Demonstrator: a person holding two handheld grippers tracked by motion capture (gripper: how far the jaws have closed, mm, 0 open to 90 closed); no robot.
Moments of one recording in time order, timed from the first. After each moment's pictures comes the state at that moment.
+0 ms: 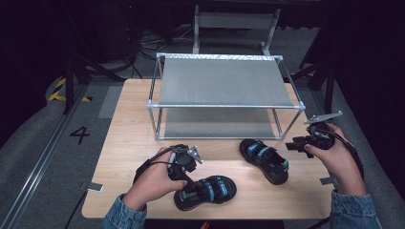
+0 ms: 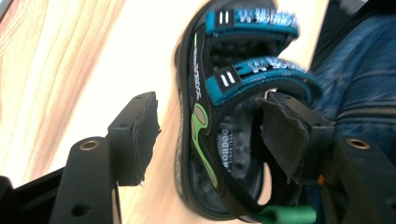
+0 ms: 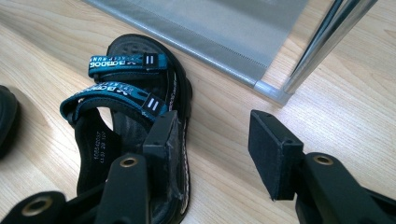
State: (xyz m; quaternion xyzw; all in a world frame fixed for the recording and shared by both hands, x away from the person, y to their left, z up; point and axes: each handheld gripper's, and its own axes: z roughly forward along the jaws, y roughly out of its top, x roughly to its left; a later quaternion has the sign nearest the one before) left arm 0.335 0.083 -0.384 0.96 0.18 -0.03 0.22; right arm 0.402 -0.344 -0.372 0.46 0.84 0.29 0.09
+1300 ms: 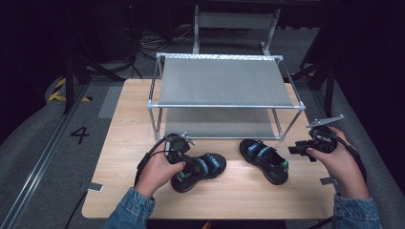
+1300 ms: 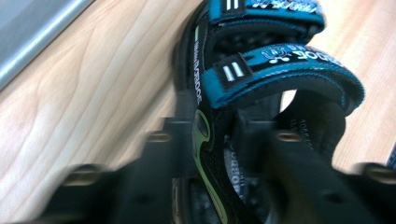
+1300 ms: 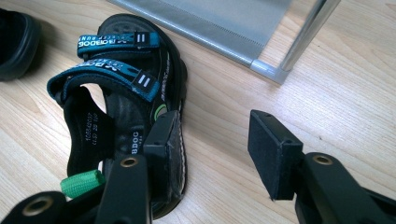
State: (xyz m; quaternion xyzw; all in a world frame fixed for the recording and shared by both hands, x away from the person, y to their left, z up) left arm 0.378 0.099 -0.411 0.92 0.29 0.00 0.26; right arm 0.395 -0.352 -0.378 0.47 0.83 0.28 0.08
